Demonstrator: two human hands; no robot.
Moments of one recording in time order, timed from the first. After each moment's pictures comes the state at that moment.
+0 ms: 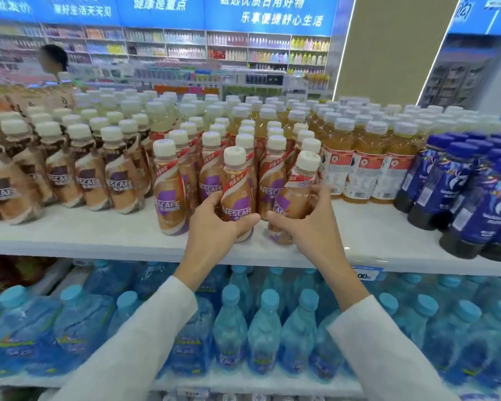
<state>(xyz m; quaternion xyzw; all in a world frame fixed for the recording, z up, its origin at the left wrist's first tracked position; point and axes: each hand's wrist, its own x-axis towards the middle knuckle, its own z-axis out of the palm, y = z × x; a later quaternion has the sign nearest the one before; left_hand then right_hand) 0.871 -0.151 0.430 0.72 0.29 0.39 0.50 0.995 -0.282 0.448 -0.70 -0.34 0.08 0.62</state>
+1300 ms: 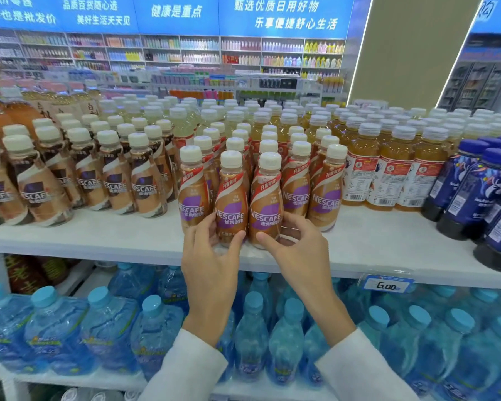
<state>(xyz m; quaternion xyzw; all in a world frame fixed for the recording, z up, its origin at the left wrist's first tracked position) 0.834 -0.166 0.394 0.68 0.36 0.56 0.30 0.949 -0.249 0.413 -0.70 -0.35 0.04 0.62</state>
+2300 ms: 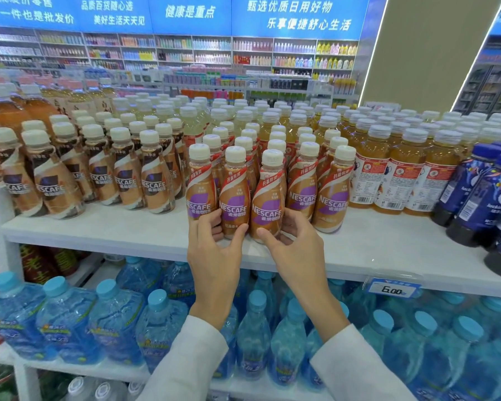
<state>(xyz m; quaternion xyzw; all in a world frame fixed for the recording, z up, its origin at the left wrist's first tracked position) 0.843 -0.157 0.389 0.65 0.35 0.59 0.32 0.950 -0.234 0.405 -0.69 -0.38 0.05 0.62</state>
